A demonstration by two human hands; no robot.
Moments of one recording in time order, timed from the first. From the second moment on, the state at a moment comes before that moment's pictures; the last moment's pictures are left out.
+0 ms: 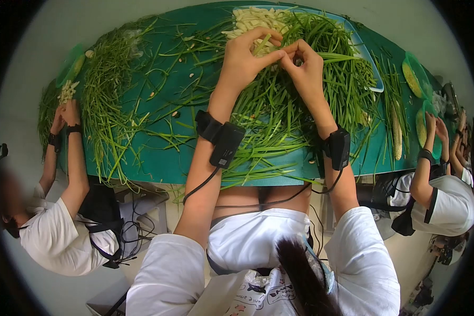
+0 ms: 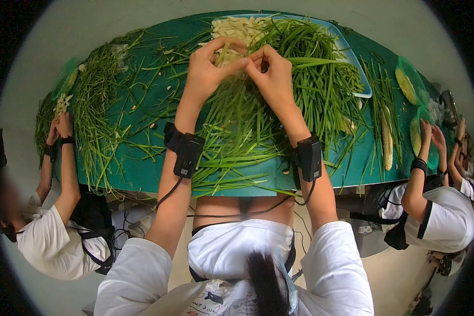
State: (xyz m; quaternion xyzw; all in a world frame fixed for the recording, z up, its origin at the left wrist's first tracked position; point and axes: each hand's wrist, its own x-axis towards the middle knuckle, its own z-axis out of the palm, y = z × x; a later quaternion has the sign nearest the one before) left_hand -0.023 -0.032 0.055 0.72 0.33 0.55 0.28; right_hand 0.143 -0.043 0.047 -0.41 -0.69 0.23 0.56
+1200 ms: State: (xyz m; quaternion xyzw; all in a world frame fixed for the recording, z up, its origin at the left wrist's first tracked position) left_hand -0.011 -0.028 0.042 0.62 0.36 0.54 0.44; right_hand 0.141 -0.046 0.049 -0.39 -0.69 0.22 0.56
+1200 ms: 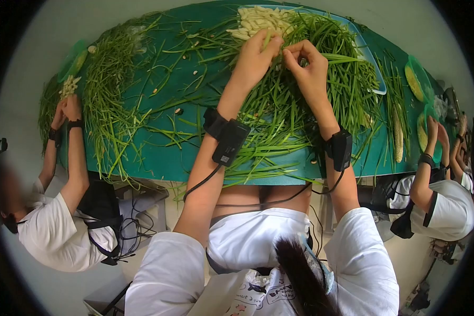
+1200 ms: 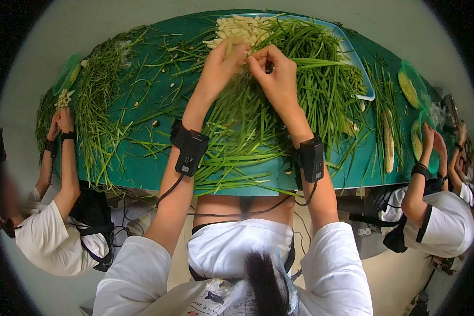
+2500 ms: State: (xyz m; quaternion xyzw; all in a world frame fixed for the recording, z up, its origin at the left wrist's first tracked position) left_hand -0.009 -0.041 0.056 0.57 0.25 0.50 0.61; right_hand 0.138 -0.050 0.056 -0.34 -0.71 0.20 0.59
